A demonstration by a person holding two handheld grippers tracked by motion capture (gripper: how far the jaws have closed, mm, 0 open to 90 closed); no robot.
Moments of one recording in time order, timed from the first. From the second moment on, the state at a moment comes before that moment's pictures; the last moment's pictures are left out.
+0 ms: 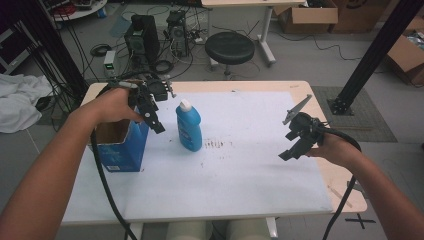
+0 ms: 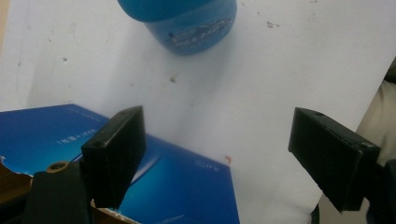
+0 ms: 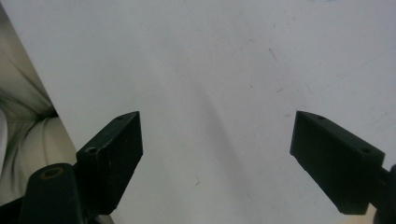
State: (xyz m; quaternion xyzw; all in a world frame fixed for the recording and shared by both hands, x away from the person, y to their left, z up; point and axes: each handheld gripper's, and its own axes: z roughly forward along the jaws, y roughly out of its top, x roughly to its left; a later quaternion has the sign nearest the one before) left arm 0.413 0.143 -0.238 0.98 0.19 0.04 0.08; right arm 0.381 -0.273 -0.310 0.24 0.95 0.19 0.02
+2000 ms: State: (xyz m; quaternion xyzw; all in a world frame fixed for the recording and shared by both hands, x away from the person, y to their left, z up) left arm 0.410 0.147 -0.242 0.98 0.20 0.04 0.08; right arm 0.341 -0.219 -0.387 0.30 0.78 0.50 0.22
